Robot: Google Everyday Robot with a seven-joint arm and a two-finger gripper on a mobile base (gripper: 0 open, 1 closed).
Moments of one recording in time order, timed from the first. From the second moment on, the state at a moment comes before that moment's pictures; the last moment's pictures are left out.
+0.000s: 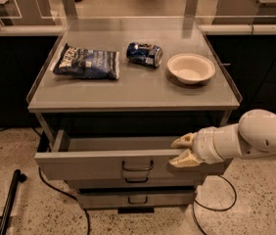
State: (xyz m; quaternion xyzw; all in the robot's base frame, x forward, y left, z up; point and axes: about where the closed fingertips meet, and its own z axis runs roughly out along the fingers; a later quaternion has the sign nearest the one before) arm 0.512 -0.134 0.665 -0.61 0.70 0.14 0.36
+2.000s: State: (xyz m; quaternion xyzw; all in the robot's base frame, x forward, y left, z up) arm 0.480 -0.144 0.674 -0.61 0.70 0.12 0.35
